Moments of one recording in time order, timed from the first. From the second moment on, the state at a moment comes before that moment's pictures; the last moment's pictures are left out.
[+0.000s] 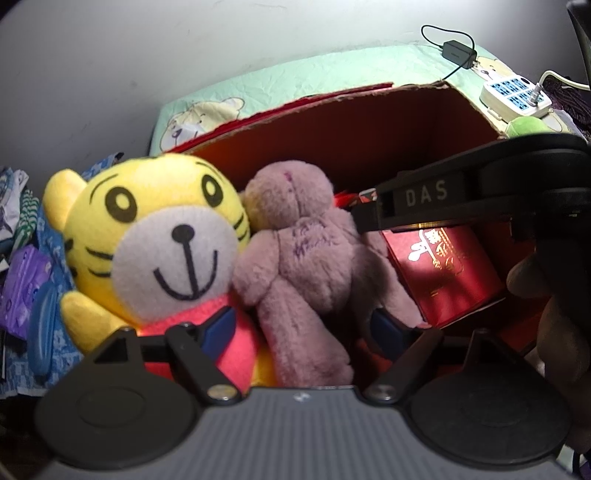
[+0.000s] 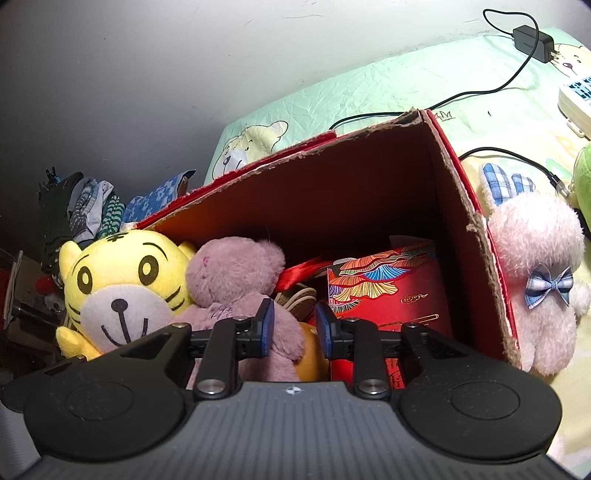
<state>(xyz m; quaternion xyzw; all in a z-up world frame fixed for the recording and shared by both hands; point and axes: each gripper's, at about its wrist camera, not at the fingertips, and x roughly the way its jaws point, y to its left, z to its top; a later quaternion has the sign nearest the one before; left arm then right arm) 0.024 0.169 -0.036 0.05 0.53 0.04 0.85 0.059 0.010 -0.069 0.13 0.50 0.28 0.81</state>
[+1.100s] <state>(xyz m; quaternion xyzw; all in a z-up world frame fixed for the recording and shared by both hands) -0.039 0.164 0.018 0.06 0.44 0.03 0.90 0.005 -0.065 -0.016 0.20 0.43 0.28 0.84</state>
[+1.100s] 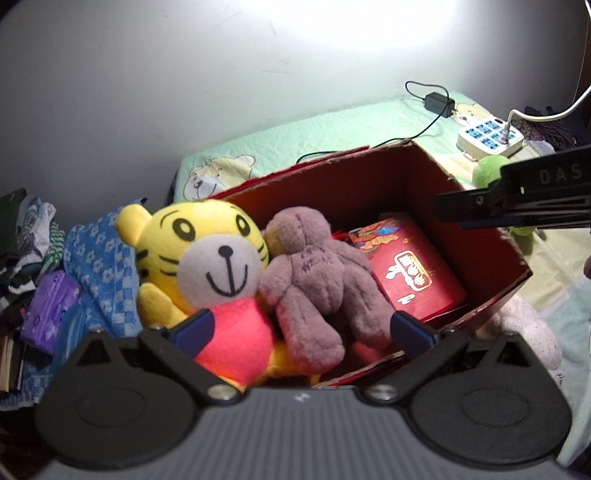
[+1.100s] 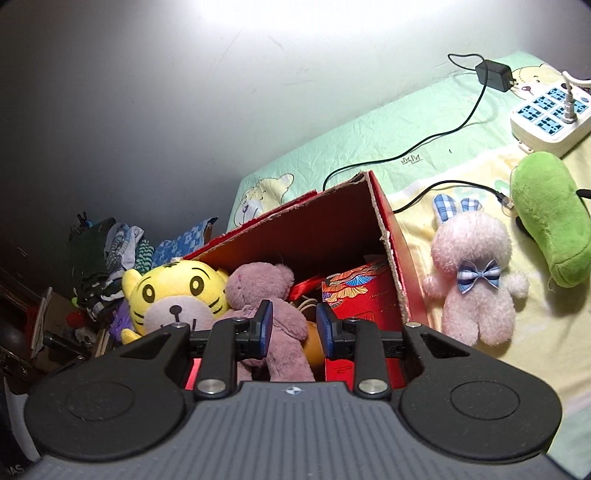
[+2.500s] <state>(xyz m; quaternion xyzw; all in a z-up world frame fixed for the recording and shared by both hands) -0.058 0.018 -0.055 -0.10 0.48 -0.05 0.87 -0.005 -0.223 -0.087 0.19 0.51 0.30 0.79</state>
